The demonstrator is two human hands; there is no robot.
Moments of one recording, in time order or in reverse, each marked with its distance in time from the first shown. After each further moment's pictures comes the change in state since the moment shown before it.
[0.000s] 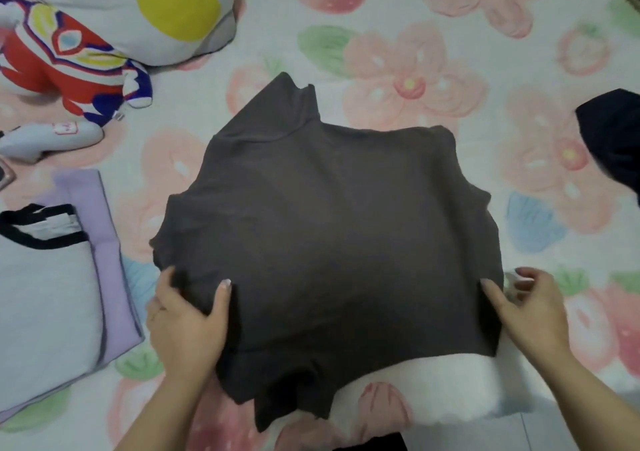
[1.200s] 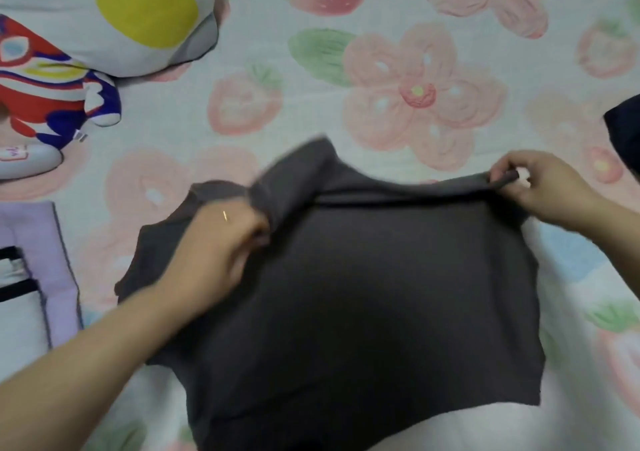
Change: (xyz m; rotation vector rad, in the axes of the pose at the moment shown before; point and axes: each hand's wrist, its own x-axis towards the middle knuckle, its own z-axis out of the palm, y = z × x) left_hand 0.107 0.091 0.020 -0.045 -0.271 1.237; right_hand 0.139 -0.122 -0.016 -0.183 -0.204 -0.628
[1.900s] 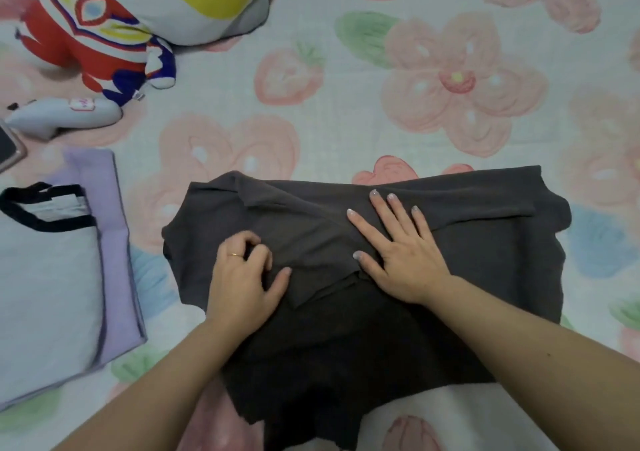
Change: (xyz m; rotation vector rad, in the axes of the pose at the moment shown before) left_hand -0.096 0.031 0.045 0.092 0.019 -0.625; right_hand -0.077 -0.100 0.153 -0.340 -0.190 -0.380
